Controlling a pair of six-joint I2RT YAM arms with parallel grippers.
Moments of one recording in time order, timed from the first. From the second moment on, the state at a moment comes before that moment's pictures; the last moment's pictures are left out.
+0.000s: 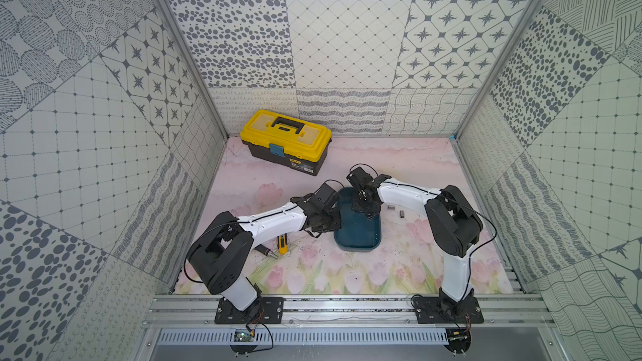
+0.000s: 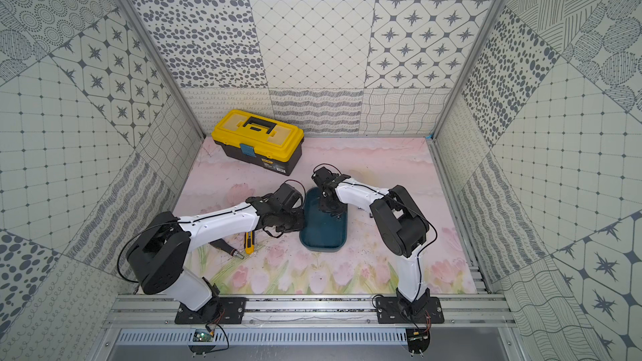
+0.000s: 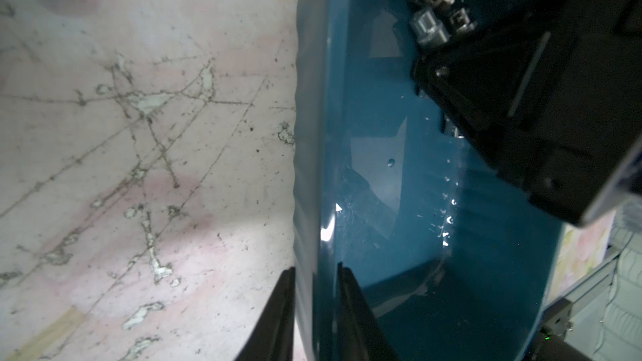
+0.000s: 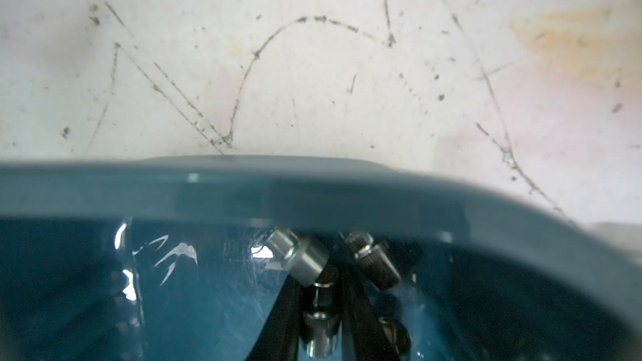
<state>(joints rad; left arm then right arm) -0.71 1.62 0.98 -0.44 0.13 -0.77 0.67 1.96 1.34 -0.67 0.14 0.70</state>
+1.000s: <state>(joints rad) -0.71 1.55 1.02 -0.49 0.07 -0.75 0.49 1.51 1.24 -0.82 0.14 0.54</state>
